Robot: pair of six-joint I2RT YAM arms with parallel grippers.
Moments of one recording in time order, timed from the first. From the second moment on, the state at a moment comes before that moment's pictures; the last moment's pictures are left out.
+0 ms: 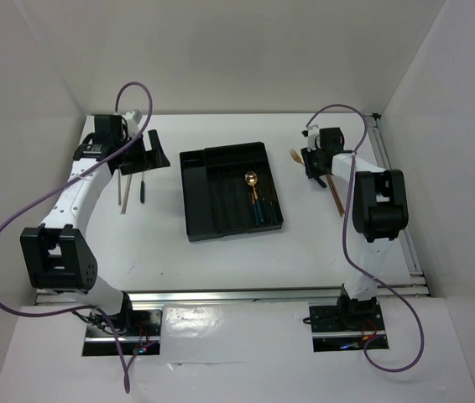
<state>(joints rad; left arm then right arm) 0.01 1.53 1.37 -0.63 0.30 -0.24 0.06 1.99 1.34 -0.20 -0.12 -0.23</state>
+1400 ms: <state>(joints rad) -0.03 1.52 1.30 -0.55 0.14 -0.36 0.12 1.92 1.41 -0.35 -0.27 -0.21</state>
